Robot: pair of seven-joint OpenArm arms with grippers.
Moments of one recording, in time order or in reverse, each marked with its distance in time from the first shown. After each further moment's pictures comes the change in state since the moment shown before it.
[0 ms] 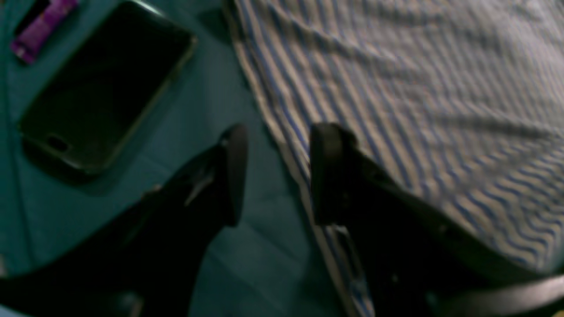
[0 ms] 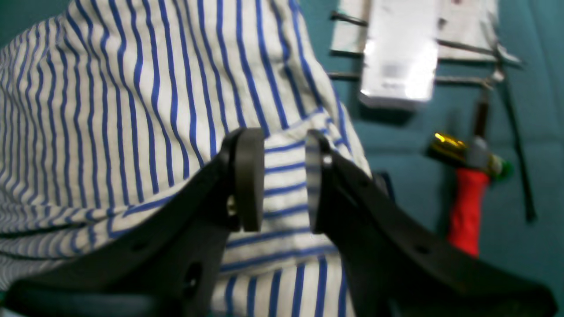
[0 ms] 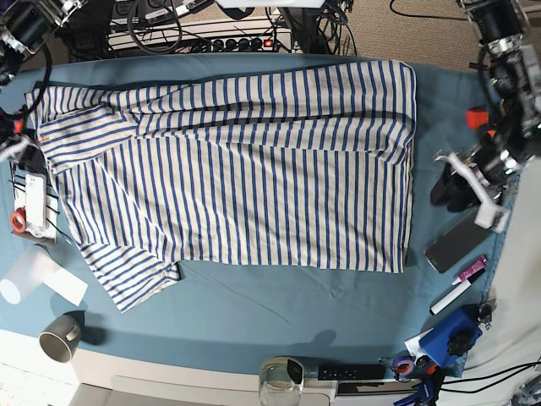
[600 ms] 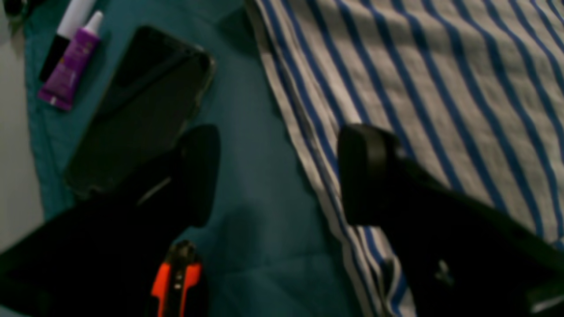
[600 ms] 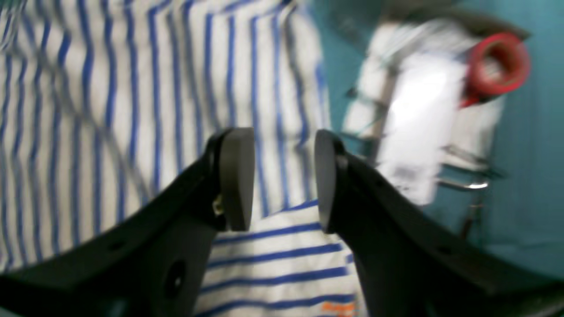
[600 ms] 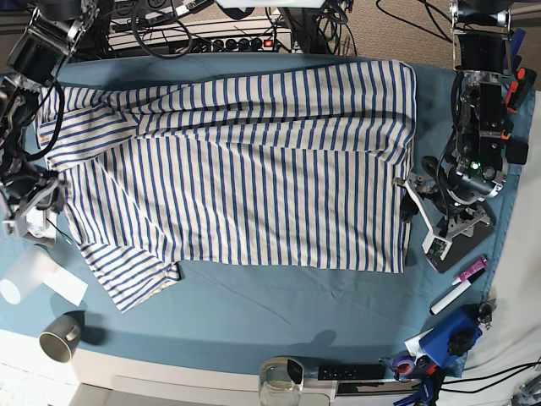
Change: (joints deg) left arm -9.2 -0.2 20.6 -5.2 25.1 14.9 -4.6; right arm 11.7 0.0 -16.9 0.0 -20.9 -6.8 8.3
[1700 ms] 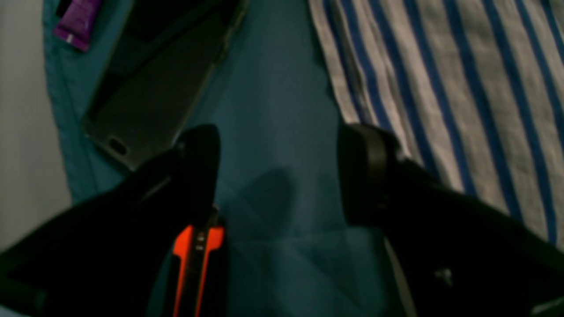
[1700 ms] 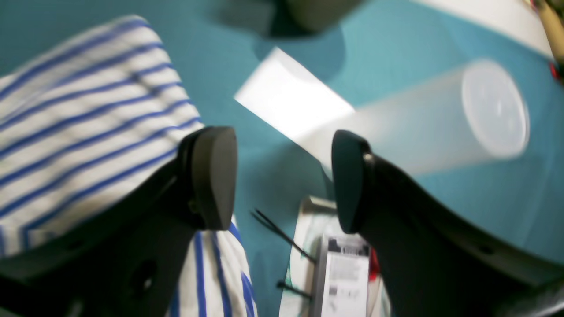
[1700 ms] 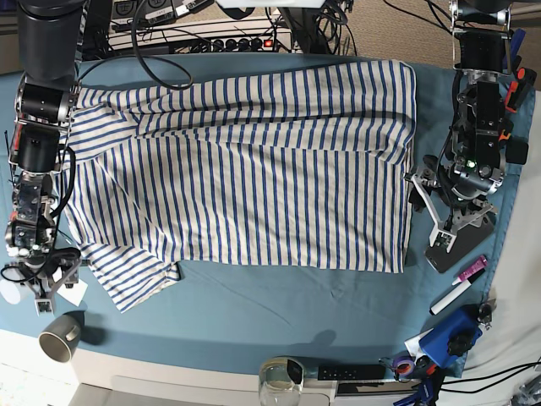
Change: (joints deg) left arm 0.7 0.0 0.0 -1.5 5.6 2.6 2.6; right arm 28.1 0.3 -32.0 -35.7 -28.5 -17.7 33.8
